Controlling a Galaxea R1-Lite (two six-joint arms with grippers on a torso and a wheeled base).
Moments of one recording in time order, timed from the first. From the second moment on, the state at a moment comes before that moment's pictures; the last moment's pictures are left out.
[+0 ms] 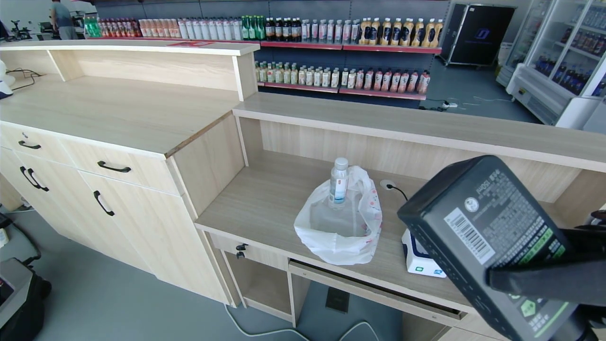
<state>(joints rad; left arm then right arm) 0.00 0.00 0.00 0.00 -0.02 0.00 0.55 1.26 -0.51 -0.91 1.04 -2.41</state>
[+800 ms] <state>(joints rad) 0.00 0.00 0.00 0.00 -0.02 0.00 0.55 1.23 -0.51 -0.88 1.05 -2.41</state>
